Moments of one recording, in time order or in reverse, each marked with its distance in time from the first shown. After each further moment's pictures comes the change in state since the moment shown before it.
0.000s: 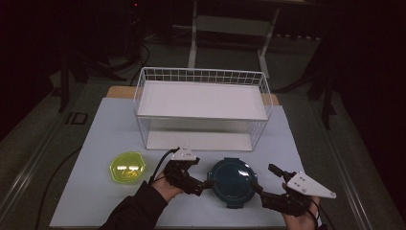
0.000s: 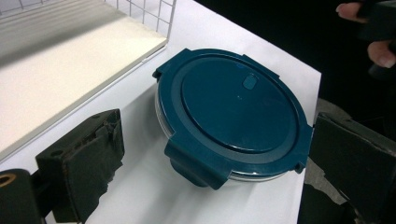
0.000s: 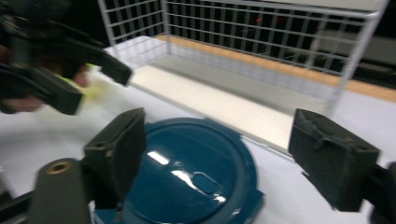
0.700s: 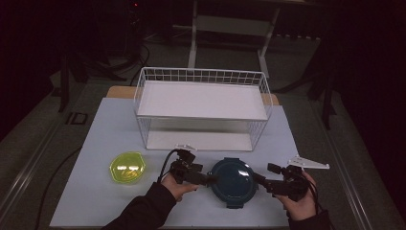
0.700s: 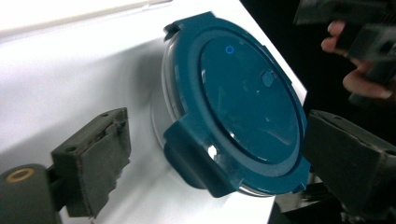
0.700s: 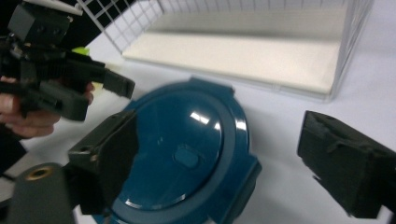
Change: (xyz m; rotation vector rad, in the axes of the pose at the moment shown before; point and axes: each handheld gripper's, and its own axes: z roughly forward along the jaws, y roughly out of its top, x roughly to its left) left arm 0.030 -0.013 0.032 0.088 -0.115 -0.377; right arm -0.052 -0.010 0.029 0.229 0.106 0.322
